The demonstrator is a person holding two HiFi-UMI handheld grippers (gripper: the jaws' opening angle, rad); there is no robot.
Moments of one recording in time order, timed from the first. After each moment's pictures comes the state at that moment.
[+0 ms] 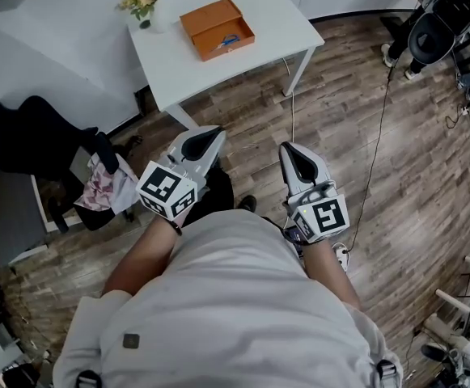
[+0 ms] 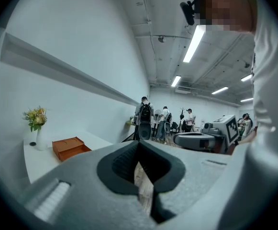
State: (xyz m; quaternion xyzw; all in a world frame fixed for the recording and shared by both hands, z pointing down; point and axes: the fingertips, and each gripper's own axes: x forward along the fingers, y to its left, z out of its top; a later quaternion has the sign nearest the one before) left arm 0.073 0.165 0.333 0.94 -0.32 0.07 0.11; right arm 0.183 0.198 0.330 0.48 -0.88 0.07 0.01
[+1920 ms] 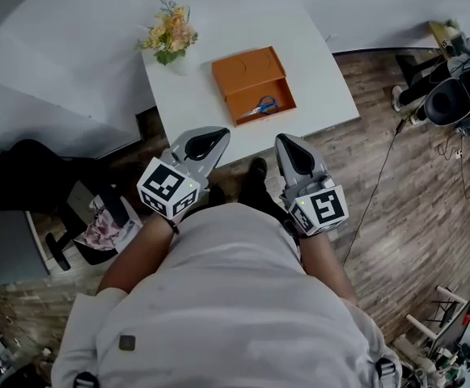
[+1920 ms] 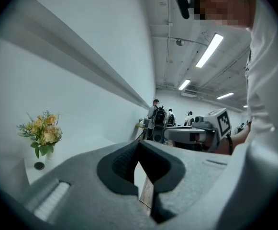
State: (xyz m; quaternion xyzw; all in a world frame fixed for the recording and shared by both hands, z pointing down) left arm -0.058 -0.150 0.345 0.94 -0.32 0.06 0.13; right arm 0.032 -0.147 0.327 0.43 -0.90 0.07 0.05
